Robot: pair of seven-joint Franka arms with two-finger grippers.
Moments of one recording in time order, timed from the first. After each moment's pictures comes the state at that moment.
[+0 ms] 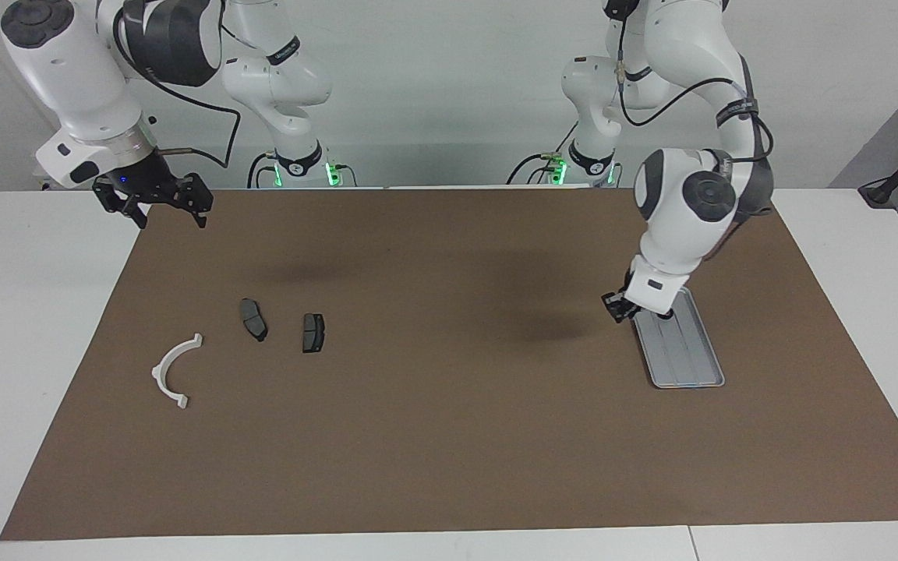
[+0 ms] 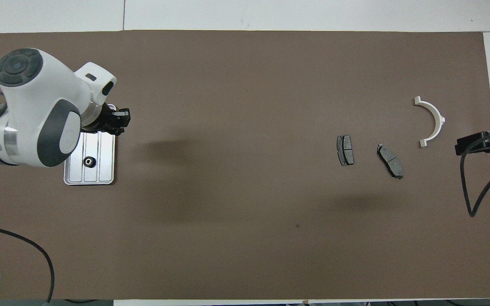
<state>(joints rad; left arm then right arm) -0.22 0.25 0.07 -1.82 -0.02 2.04 -0.26 -0.07 -0.08 -0.02 -1.79 -0.06 1.66 -0.11</state>
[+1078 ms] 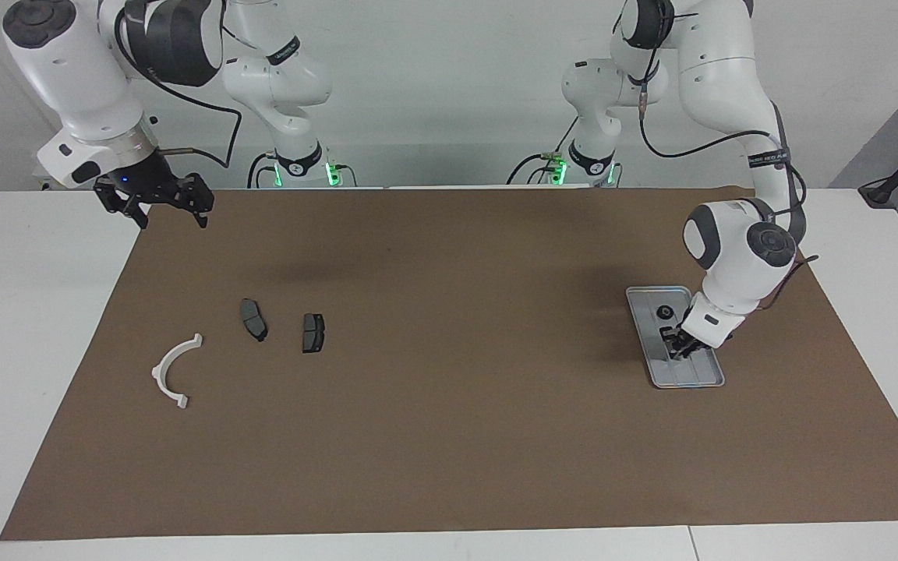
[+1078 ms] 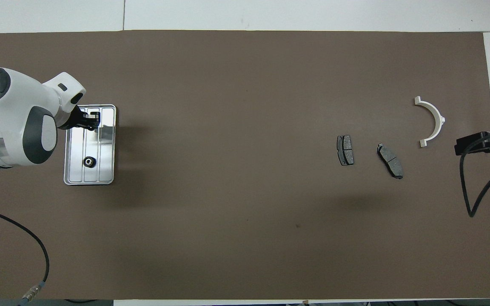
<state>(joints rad) -0.08 0.38 0.07 -1.87 -0.02 2.28 0.04 -0.07 -0.08 -0.02 -1.79 -0.06 1.66 -0.11</state>
